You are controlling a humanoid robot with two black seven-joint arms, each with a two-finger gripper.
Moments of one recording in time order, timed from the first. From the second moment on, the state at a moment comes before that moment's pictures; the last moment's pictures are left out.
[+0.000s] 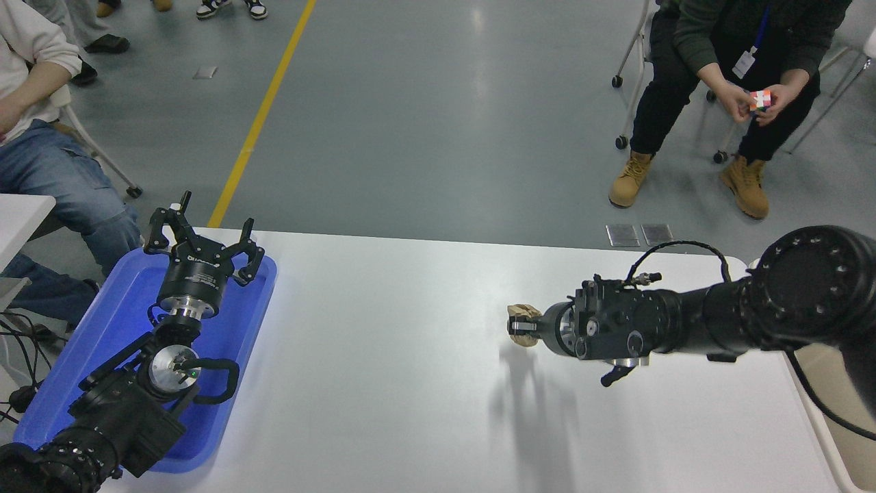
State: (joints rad) left arm -0.61 0.18 -0.87 -0.41 -0.09 -0.58 -0.50; right arm 1.48 -0.07 -0.98 1.10 -0.21 -0.11 -0.09
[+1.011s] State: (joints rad) left arm -0.61 0.18 -0.87 -0.41 -0.09 -0.58 -0.50; right arm 2.19 -0.39 -1.12 1.21 -0.20 0.70 -0.11
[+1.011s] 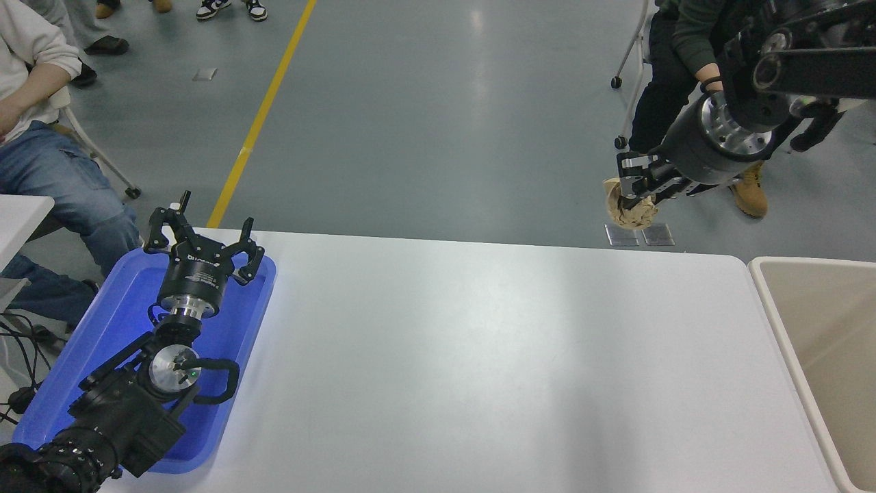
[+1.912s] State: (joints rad) left arm -0.61 0.18 -0.87 -0.41 -0.09 -0.58 -0.50; right arm 2.27 -0.46 -1.17 1.23 -0.21 0.76 -0.12
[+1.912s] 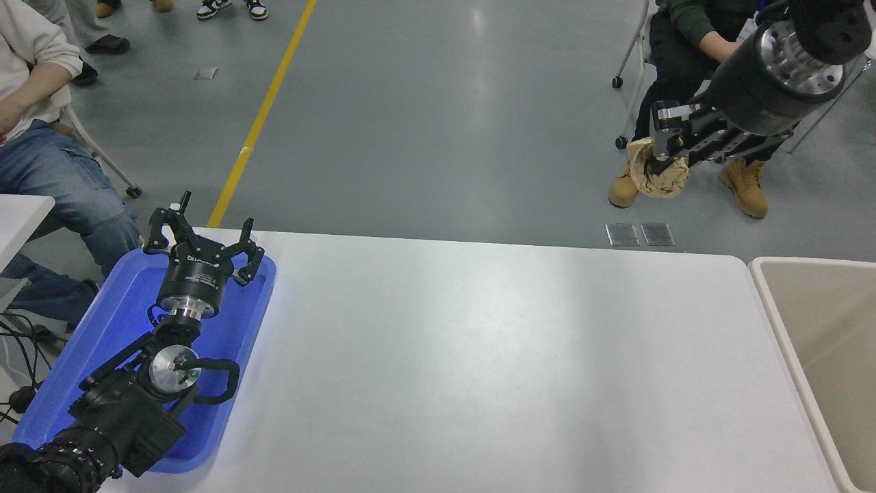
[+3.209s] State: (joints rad) left arm -0.61 0.18 -0.87 -0.41 -0.09 -0.58 -0.50; right arm 1.10 -0.68 -0.99 0.37 -0.19 0.06 -0.15
